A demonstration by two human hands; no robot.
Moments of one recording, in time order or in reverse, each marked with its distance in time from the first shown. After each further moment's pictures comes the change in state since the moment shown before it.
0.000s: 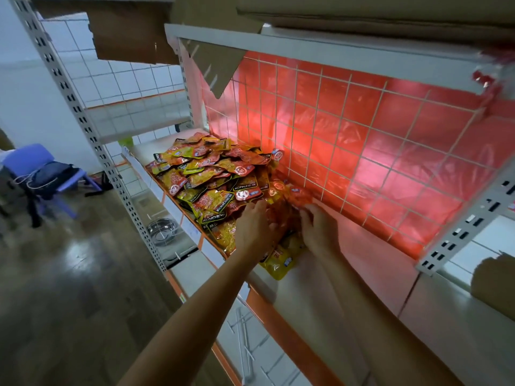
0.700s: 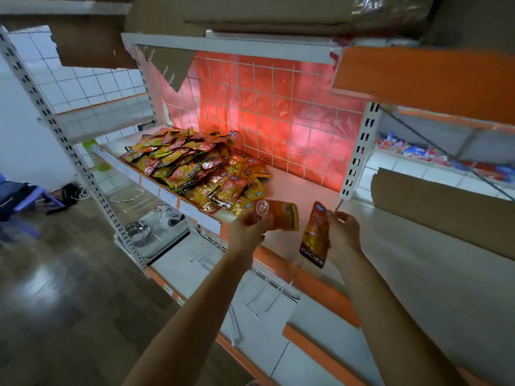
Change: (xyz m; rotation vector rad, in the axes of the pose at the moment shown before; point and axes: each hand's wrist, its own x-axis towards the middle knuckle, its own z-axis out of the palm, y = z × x) left_hand -0.183 0.044 -0.011 -1.074 -0.265 -0.311; right_hand -0.171 0.024 -0.128 0.788 0.340 0.806
